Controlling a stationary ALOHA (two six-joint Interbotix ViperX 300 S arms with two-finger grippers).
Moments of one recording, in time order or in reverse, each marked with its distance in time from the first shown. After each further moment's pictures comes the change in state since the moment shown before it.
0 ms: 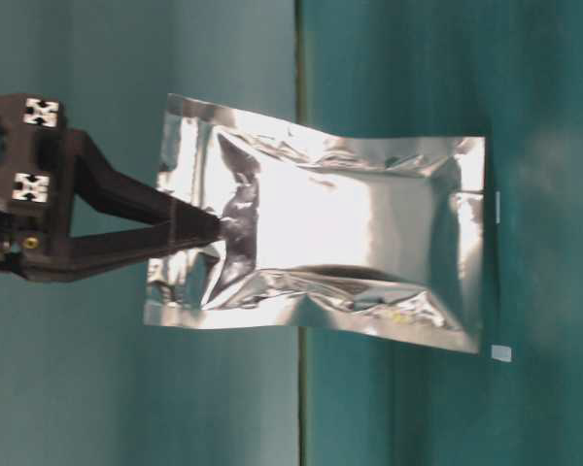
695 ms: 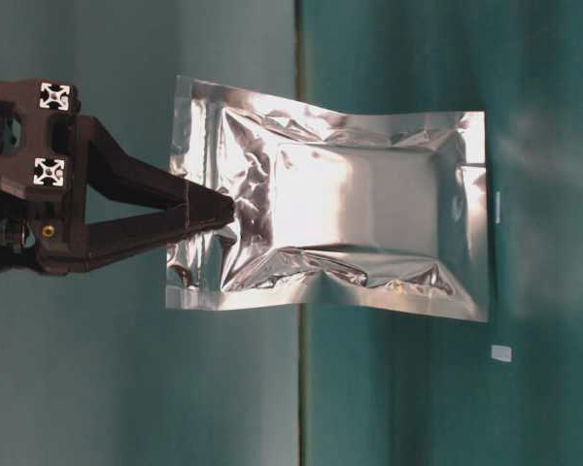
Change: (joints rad) left arm 0.000 0.000 0.003 0.002 0.000 -0.002; right arm 0.006 0.009 -0.002 -0.005 0.046 0.002
